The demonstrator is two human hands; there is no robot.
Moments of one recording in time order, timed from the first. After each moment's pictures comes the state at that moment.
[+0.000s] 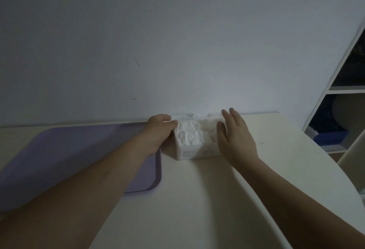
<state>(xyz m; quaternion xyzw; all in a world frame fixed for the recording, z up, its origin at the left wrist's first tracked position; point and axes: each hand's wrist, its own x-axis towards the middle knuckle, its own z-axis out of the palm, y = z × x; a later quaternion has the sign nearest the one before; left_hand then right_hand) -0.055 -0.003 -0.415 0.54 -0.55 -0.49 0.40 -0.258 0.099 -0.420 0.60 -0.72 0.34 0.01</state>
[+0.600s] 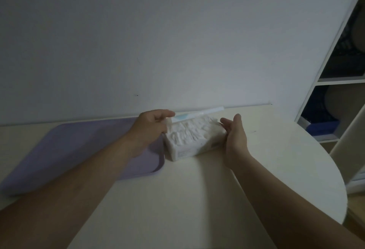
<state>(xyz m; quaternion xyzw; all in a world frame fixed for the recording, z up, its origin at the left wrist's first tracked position) -0.010 0.061 -0.390 0.44 -0.63 -0.49 0.41 -0.234 0.123 -0.426 0.23 -0.58 0.67 -0.40</state>
